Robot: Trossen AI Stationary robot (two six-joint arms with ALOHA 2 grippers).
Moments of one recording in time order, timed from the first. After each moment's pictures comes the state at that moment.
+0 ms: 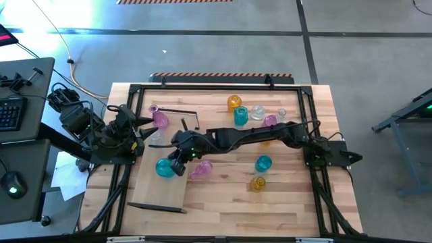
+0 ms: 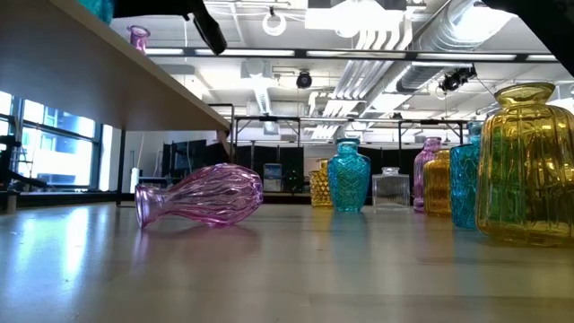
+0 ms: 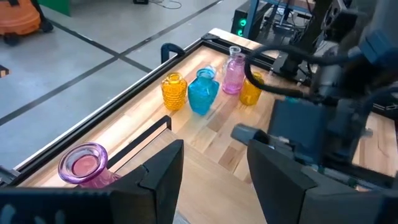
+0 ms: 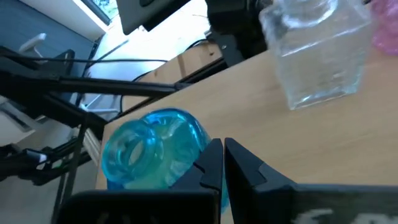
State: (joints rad) left arm -0.70 0.94 1.30 -1.27 -1.01 -0.95; right arm 0.14 2.30 2.24 -0.47 0.01 0.58
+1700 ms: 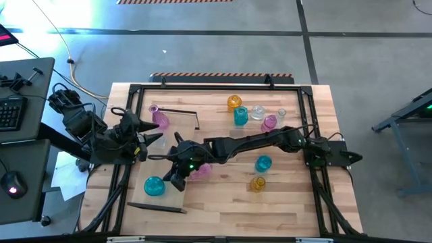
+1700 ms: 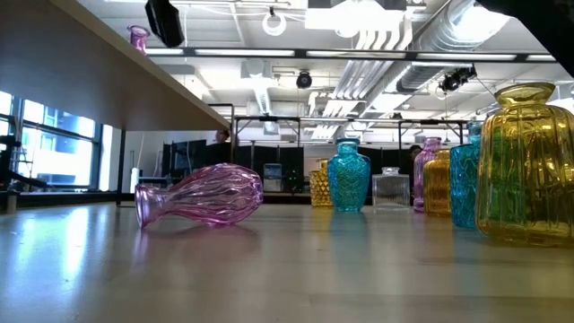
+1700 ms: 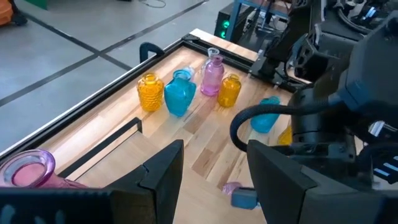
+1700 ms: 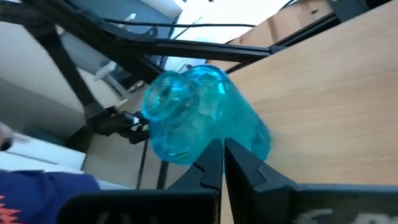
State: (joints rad) left arm -0.70 0.98 1.30 -1.14 -0.97 -0.90; right arm 0.18 2.36 2.24 -0.29 -0.26 0.67
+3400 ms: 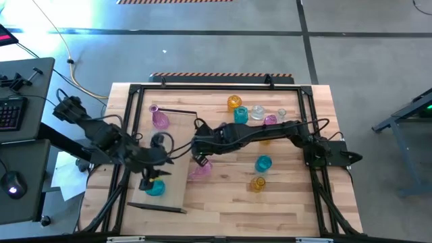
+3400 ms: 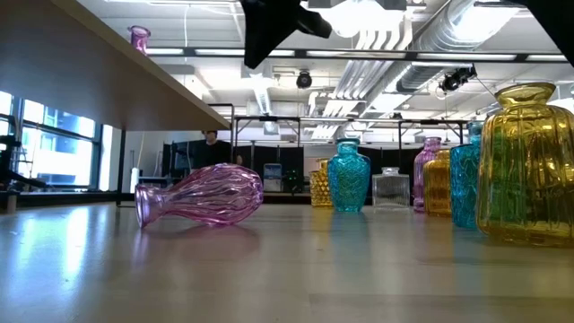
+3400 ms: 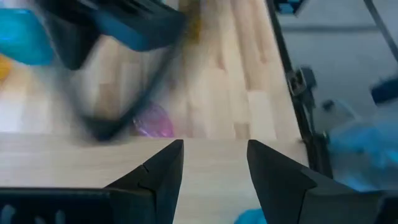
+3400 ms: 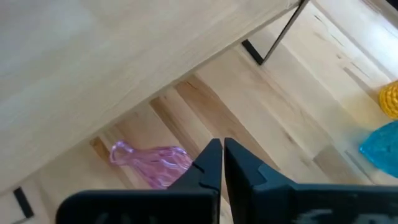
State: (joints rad) left arm -0.59 1.16 1.30 -0.98 -0.30 -0.44; right arm 0.16 2.23 2.35 -1.27 0.35 0.76
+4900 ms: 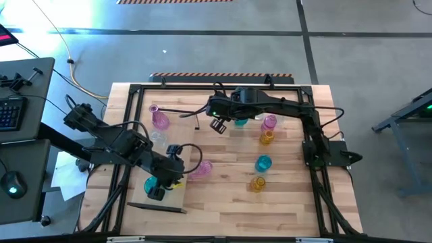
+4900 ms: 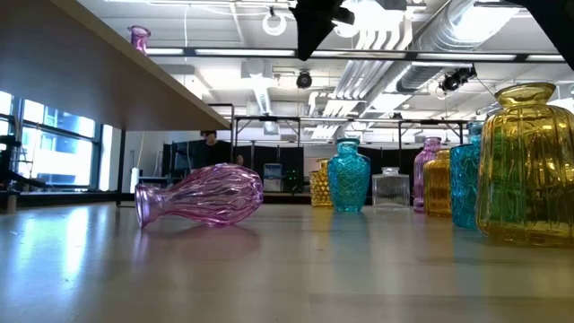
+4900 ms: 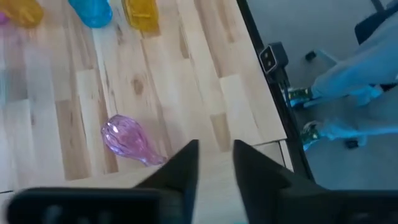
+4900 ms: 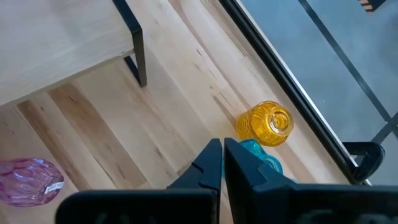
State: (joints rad) left arm -0.52 1.45 1.57 -1.09 -0.08 -0.23; right arm -0.05 2.07 2.35 -1.46 0.45 0.44
